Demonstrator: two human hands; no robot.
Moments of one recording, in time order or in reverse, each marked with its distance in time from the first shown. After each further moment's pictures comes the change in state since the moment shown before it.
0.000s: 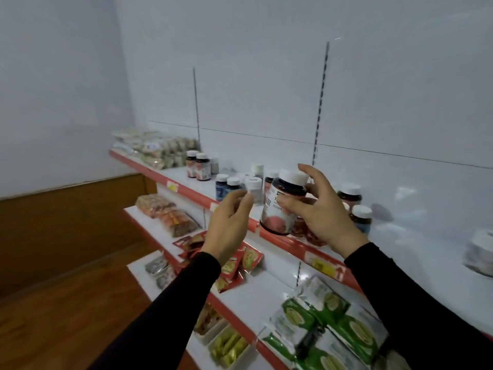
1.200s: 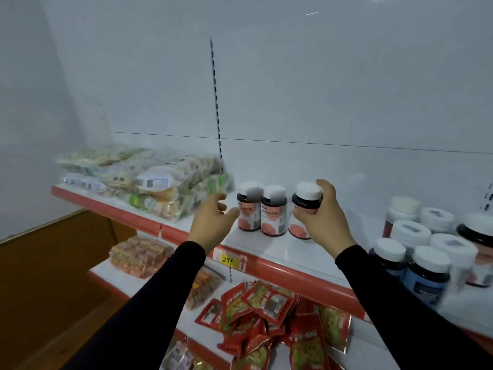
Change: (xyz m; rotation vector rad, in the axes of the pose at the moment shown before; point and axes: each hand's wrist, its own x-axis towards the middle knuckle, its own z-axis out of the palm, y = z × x) left_hand 0.449 -0.280 -0.259 0.258 -0.181 -0.051; right_hand 0.351 0.183 0.326 -0.375 0.399 0.197
